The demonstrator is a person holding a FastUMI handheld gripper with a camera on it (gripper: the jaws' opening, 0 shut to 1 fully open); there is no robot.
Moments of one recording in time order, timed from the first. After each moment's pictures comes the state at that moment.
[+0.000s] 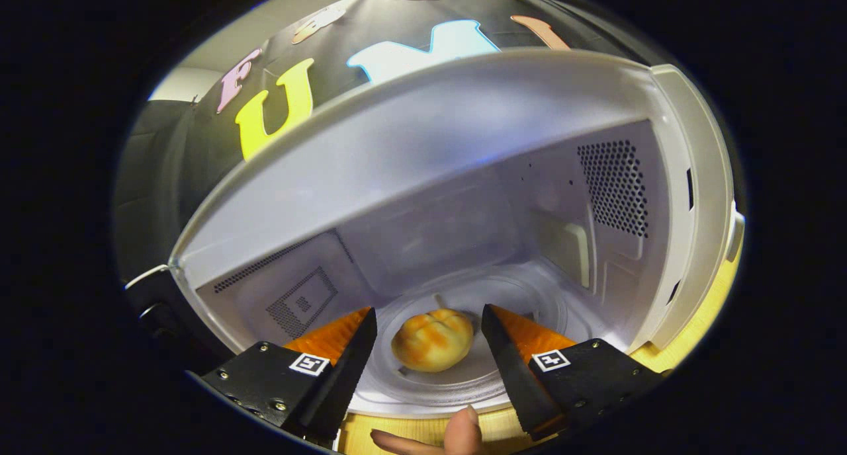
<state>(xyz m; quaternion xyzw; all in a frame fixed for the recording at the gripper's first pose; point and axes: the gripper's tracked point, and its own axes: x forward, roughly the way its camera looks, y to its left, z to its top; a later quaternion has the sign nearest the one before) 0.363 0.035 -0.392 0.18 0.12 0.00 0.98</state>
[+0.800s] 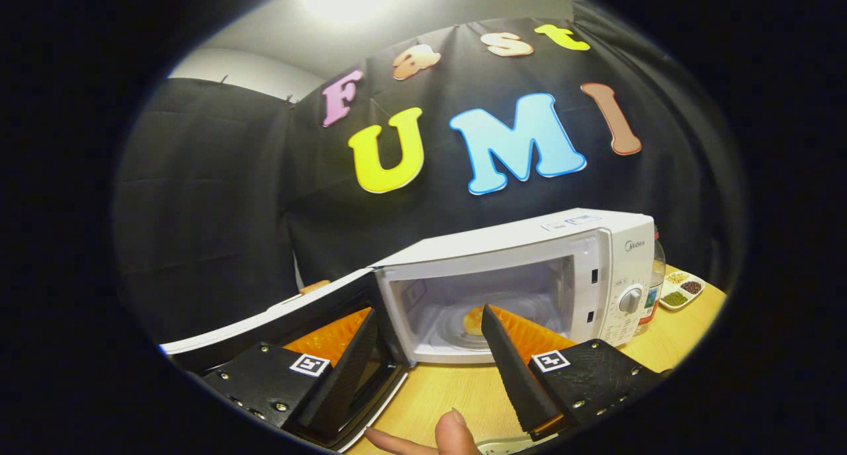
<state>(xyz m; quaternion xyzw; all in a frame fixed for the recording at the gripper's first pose) 0.147 0.081 -0.278 0.08 0.04 0.15 0.99</state>
